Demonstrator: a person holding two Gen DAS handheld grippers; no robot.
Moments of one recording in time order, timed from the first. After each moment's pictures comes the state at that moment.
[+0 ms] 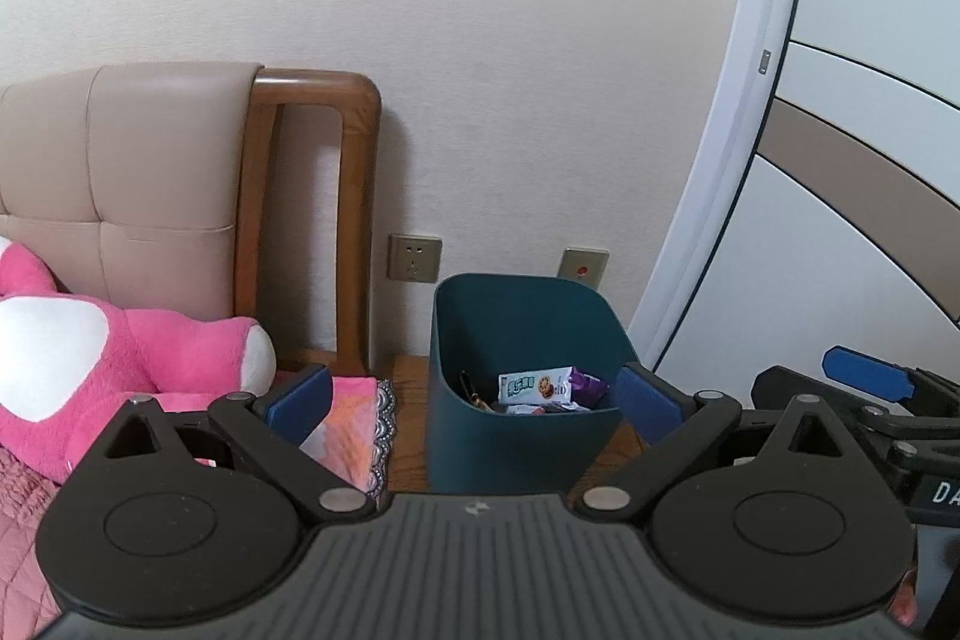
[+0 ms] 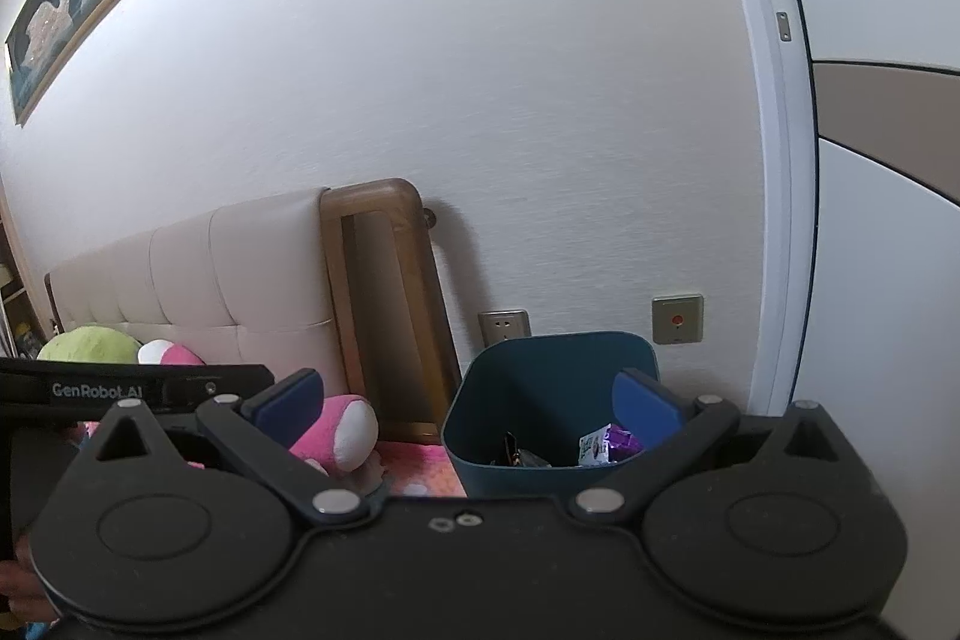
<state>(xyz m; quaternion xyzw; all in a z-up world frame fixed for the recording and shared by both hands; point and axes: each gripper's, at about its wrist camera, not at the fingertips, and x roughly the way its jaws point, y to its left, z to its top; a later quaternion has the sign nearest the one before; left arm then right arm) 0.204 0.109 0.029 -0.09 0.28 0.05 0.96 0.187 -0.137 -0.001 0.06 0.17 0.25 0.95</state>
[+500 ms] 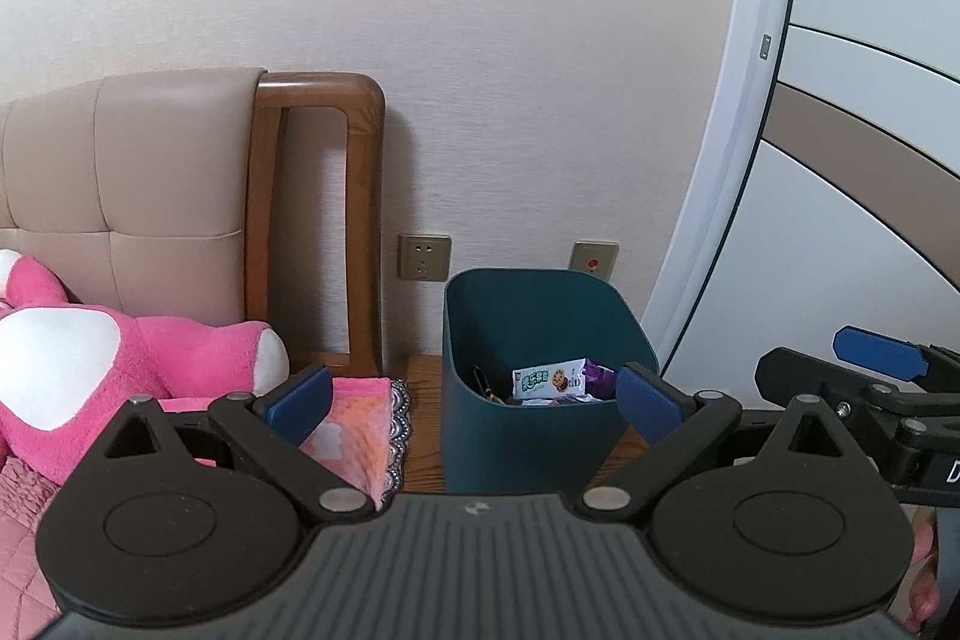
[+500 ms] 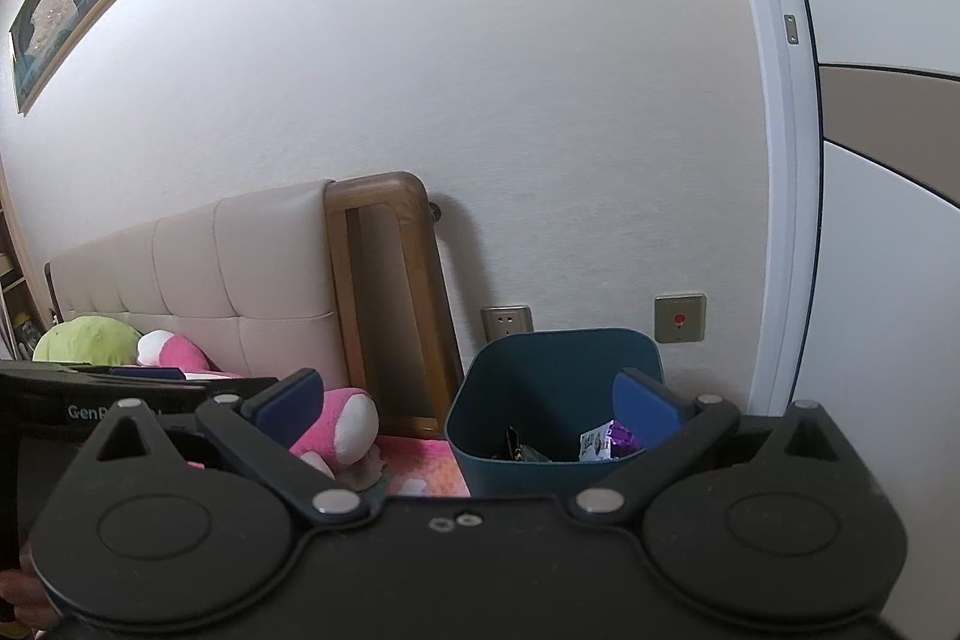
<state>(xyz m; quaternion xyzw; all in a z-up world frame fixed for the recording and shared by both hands) 0.201 0.106 0.024 -0.07 0.28 0.05 0.96 0.185 -0.130 0.000 0.05 0.18 0.25 0.95</state>
